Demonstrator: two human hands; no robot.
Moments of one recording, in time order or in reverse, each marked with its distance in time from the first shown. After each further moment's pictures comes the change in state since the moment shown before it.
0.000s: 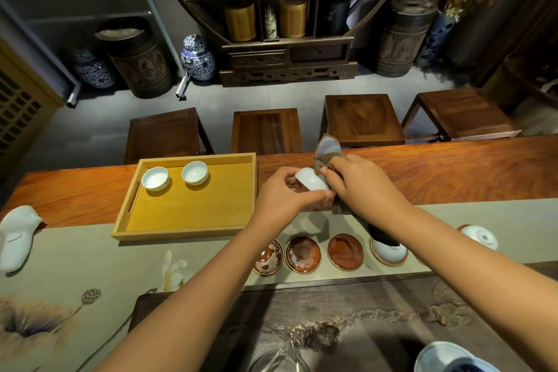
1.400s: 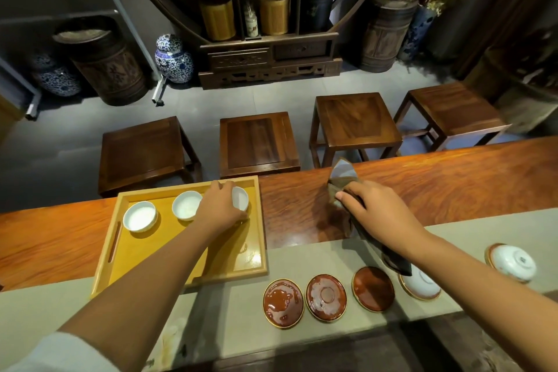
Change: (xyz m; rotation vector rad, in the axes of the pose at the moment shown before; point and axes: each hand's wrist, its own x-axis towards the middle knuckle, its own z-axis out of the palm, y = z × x) left_hand 0.139 -0.115 -0.106 0.914 -0.010 -0.112; right_hand 0.038 0.019 0.045 0.157 -0.102 0.232
